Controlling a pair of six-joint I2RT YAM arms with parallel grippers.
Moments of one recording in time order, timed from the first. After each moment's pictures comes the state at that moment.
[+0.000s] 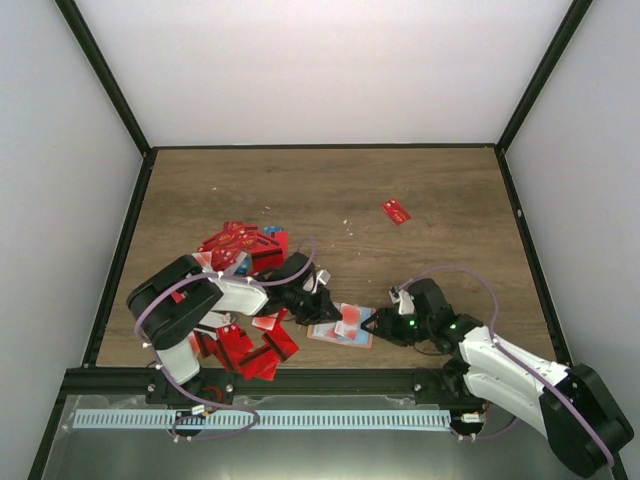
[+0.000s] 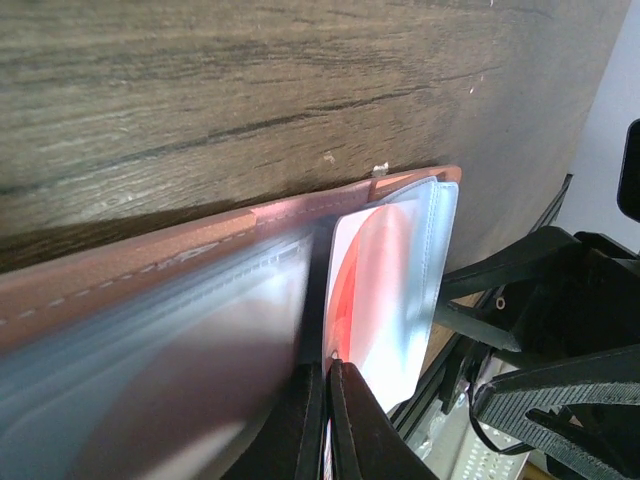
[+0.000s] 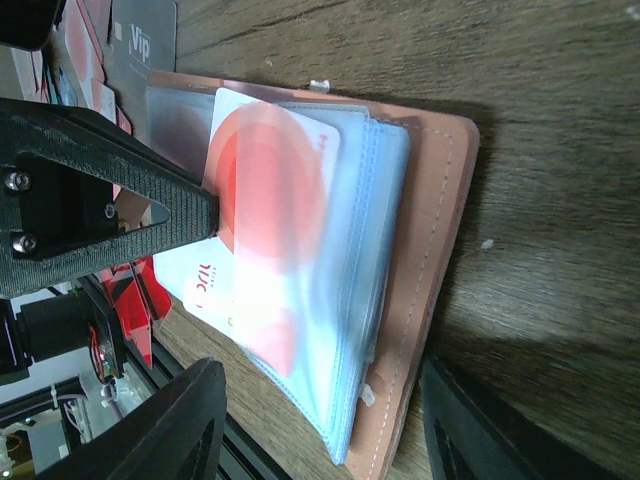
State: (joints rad) left arm -0.85 1.75 0.66 0.23 0.64 -1.08; right arm 0.57 0.87 0.15 -0.15 -0.56 0.85
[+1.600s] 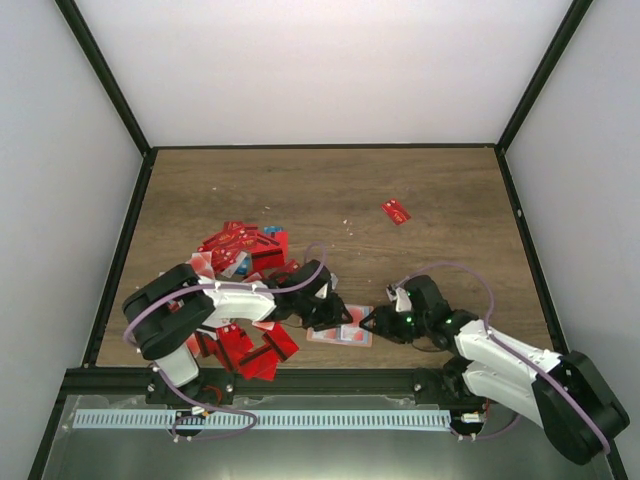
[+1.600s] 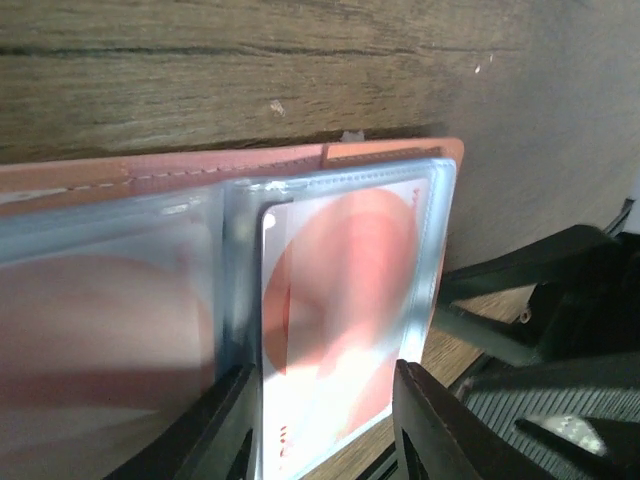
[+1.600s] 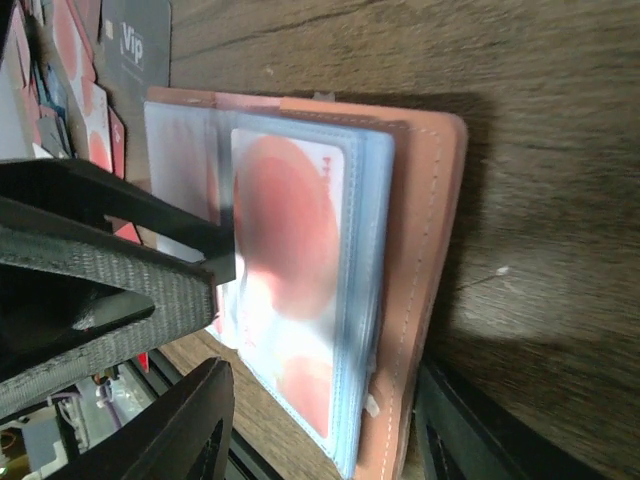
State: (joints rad) left arm -0.98 1.70 0.73 0.08 0.44 -1.14; right arm 0.57 0.95 0.18 -0.11 -0.57 0.84
